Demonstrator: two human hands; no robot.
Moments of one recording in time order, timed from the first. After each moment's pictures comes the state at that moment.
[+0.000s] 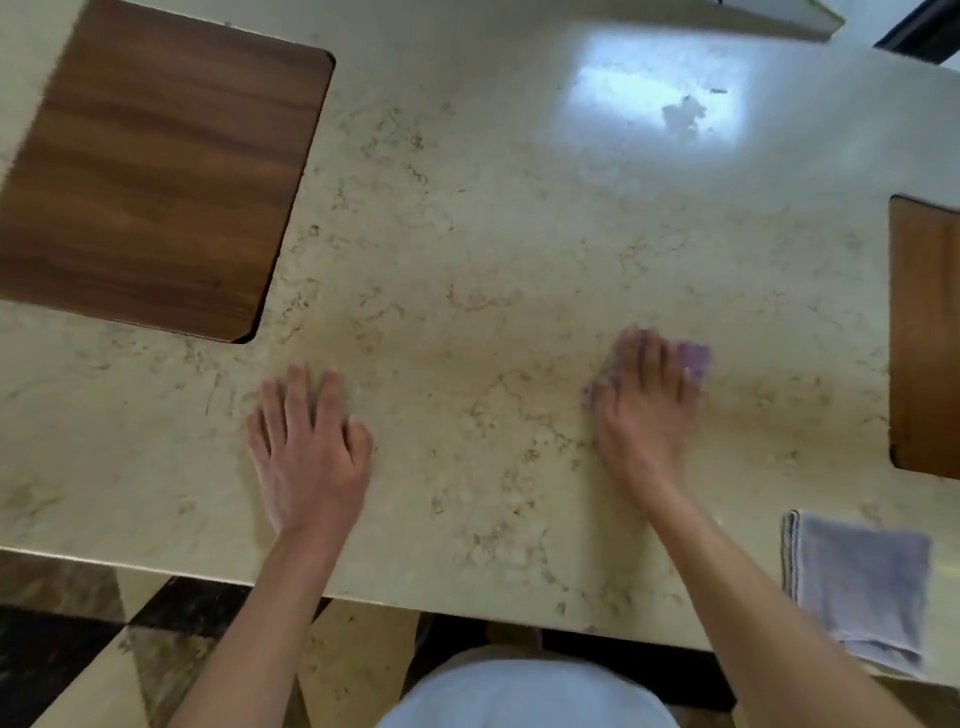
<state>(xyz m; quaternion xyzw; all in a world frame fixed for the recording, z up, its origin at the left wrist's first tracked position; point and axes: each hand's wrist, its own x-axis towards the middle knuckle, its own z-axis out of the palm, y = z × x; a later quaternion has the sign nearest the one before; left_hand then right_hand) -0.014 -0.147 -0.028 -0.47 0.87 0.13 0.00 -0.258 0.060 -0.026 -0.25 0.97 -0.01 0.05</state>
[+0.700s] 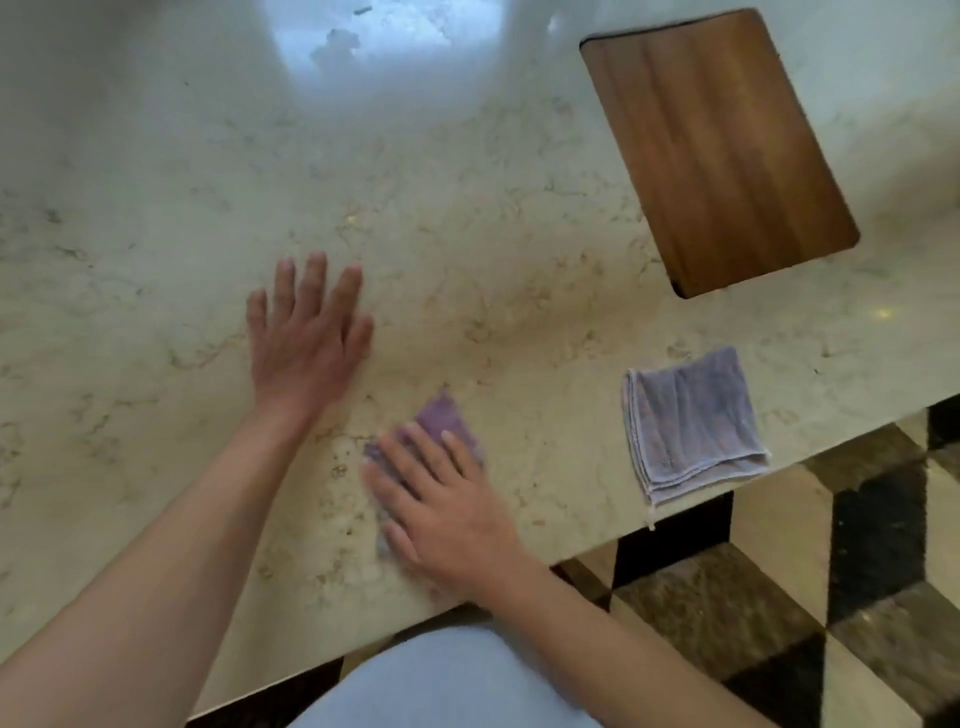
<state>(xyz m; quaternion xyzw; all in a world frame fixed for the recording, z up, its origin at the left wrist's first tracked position) -0.251 -0.087 -0.039 -0.11 0.99 0.09 0.04 -0.149 0.133 -0.025 -0.40 0.91 -0.07 0.09</state>
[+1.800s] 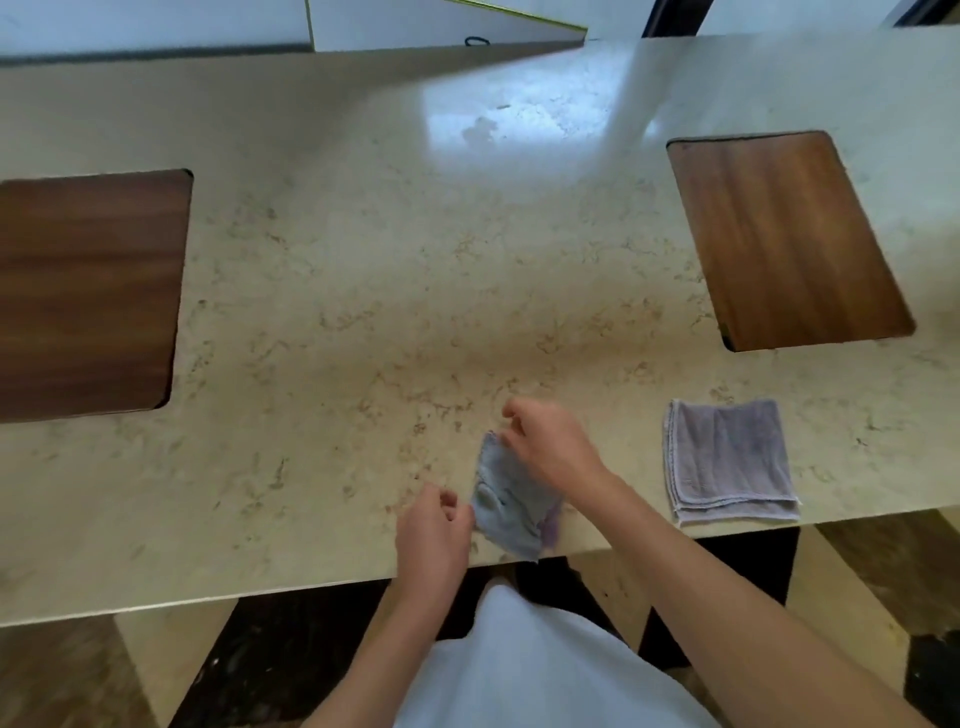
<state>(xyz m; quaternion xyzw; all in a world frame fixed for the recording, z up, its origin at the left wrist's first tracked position) -0.065 0.058 0.031 -0.46 0.77 0.44 0.10 -0.220 0.146 0.038 -0.22 0.90 -0.20 0.32</state>
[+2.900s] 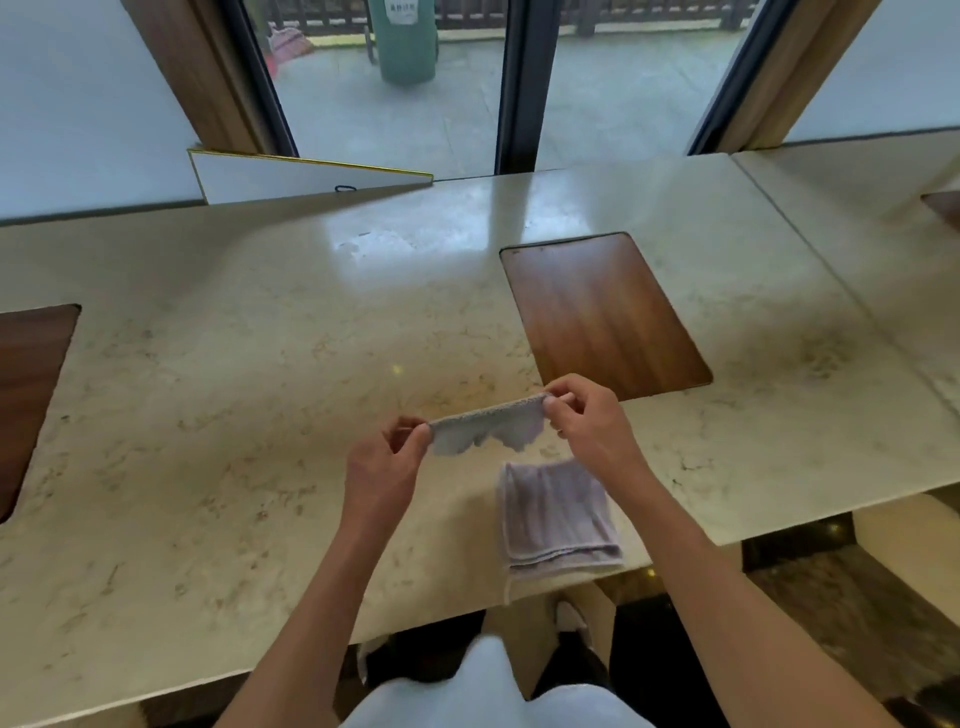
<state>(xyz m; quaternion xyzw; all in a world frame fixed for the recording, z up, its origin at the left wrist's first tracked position) -0.218 0.152 0.121 -0.30 0.77 0.55 -0.09 -0.337 0.355 0.120 -0.10 0.86 -0.48 0.12</state>
